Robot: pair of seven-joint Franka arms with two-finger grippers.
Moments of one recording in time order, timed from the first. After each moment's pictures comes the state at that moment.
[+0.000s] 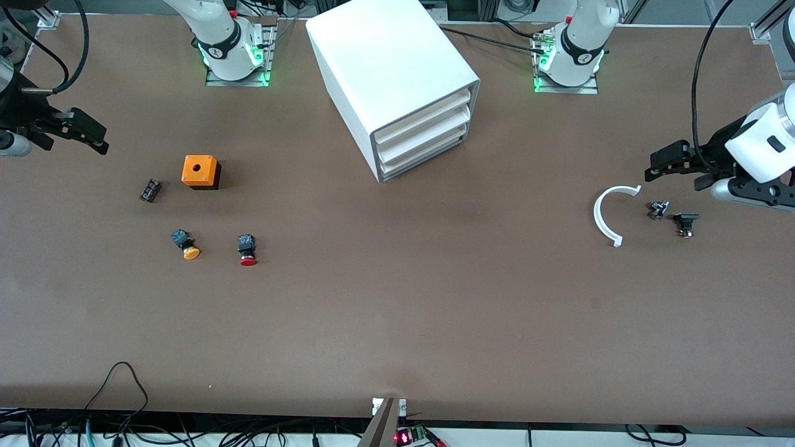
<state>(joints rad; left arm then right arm) 0.00 0.12 -0.02 -1.54 -0.15 1.60 0.10 0.05 -0.09 -0.05 -1.75 -0.06 1.69 0.05</state>
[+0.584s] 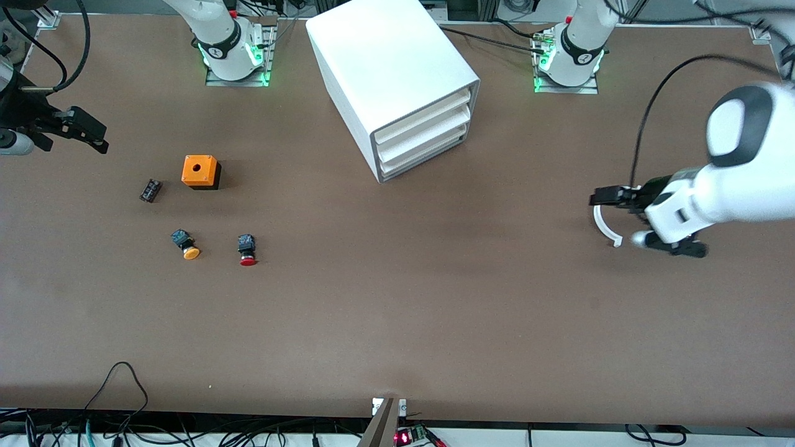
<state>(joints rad) -0.03 0.36 -0.04 -1.57 -0.25 1.61 0.10 0.05 -0.09 -0.05 -1.75 -0.06 1.69 0.02</state>
